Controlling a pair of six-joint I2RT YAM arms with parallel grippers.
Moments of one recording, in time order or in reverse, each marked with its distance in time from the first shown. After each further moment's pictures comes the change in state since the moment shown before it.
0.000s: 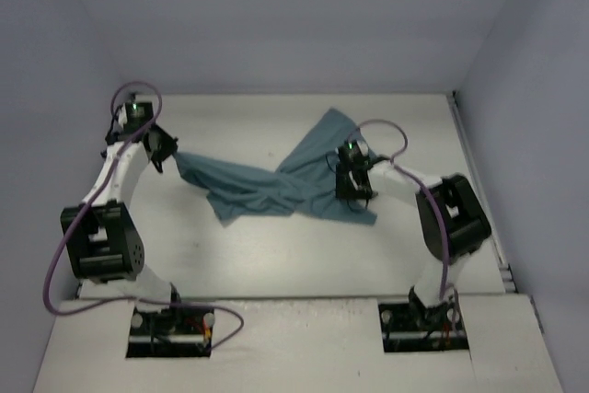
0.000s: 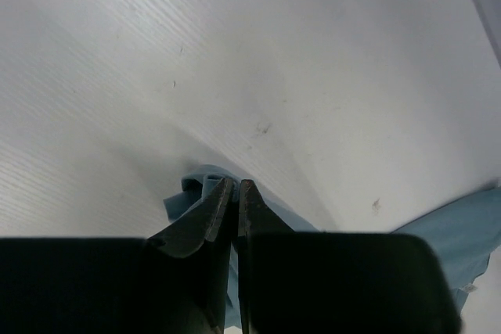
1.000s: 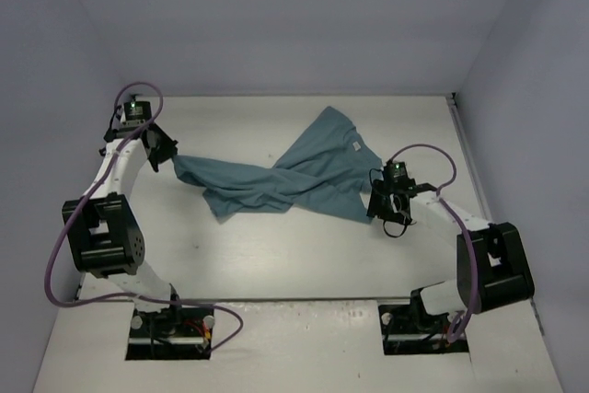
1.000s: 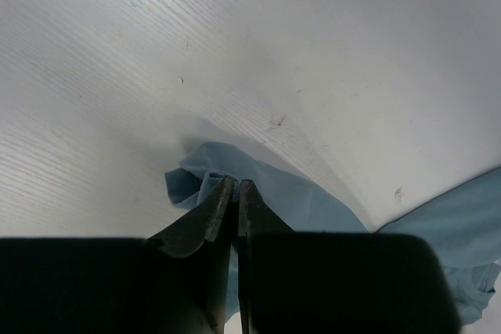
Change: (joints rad) left arm 0.024 0.071 0.066 -0.043 0.052 0.087; right arm -0.217 -0.327 -0.297 0.014 -0.081 -0.021
